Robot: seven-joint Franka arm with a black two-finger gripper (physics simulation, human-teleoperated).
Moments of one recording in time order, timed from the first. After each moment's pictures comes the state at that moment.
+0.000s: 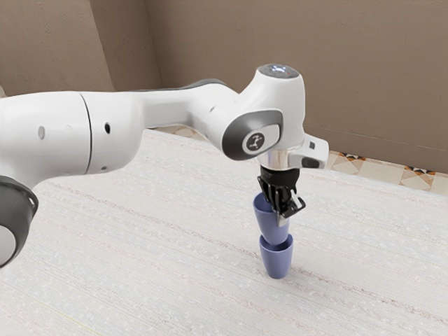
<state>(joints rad) -0.61 0.41 0.12 -1.52 -0.02 1.92 0.03</state>
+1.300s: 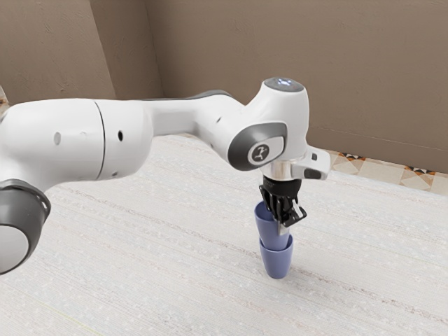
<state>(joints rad) -0.61 0.45 0.12 -1.52 -0.03 1.94 0.03</state>
